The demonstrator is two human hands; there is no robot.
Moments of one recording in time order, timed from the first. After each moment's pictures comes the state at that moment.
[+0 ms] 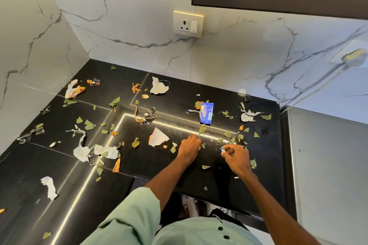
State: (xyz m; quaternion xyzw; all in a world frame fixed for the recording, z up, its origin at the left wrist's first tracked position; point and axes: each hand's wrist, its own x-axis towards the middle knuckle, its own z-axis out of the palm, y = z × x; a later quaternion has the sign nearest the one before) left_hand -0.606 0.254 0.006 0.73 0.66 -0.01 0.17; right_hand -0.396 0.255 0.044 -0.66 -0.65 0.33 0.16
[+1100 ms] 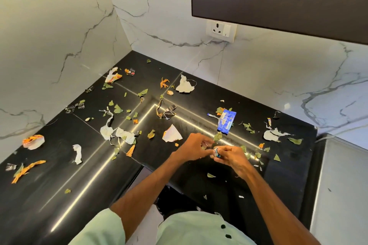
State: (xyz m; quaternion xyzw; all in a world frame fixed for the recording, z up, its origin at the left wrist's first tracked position) left_hand -0.622 0.250 0.072 0.60 0.69 0.22 0.33; right_hand -0.433 0.311 0.064 -0.51 -0.40 0.75 0.14
